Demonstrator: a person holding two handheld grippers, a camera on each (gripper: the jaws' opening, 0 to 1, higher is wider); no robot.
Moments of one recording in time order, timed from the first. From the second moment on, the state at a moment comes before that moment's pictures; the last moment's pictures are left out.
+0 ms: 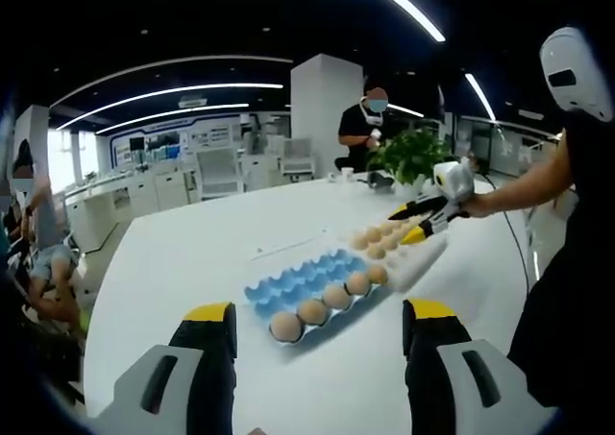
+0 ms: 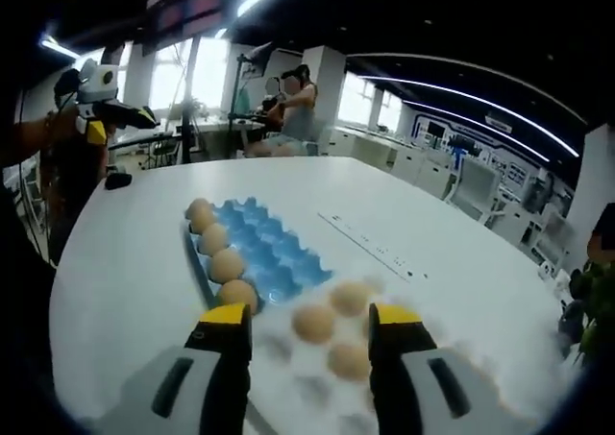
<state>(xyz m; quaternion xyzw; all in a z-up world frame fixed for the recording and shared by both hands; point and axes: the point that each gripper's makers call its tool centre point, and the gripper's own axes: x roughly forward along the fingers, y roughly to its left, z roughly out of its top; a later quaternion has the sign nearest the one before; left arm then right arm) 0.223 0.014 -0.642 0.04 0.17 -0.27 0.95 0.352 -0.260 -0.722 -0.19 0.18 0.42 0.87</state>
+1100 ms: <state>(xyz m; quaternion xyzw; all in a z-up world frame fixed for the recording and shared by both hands) 0.224 0.020 -0.642 0.04 0.17 -0.27 0.95 0.378 -0.244 -0.761 -0.20 0.22 0.41 0.86</state>
